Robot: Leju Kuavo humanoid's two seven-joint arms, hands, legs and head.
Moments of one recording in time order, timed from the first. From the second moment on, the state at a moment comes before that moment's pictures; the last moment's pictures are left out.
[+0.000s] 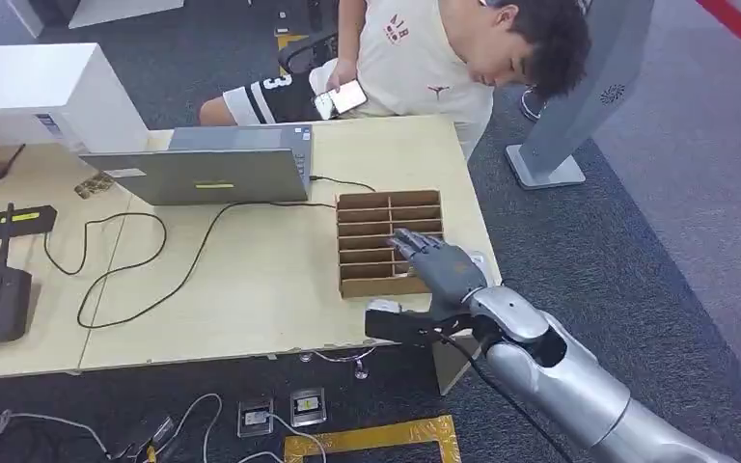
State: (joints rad) left arm -0.25 0.34 -0.96 -0.25 0.66 -0.53 -0.22; right arm -0.56 -0.35 0.71 -1.26 0.92 0.22 0.13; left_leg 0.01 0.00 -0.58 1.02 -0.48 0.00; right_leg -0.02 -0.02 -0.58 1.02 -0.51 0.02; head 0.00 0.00
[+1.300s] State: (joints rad) left arm -0.25 0.34 -0.97 -0.25 0.65 -0.53 -0.22; right arm -0.61 -0.32 0.70 -1.10 0.98 0.11 0.08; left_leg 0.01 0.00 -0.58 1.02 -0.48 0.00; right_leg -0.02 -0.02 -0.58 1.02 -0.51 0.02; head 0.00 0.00
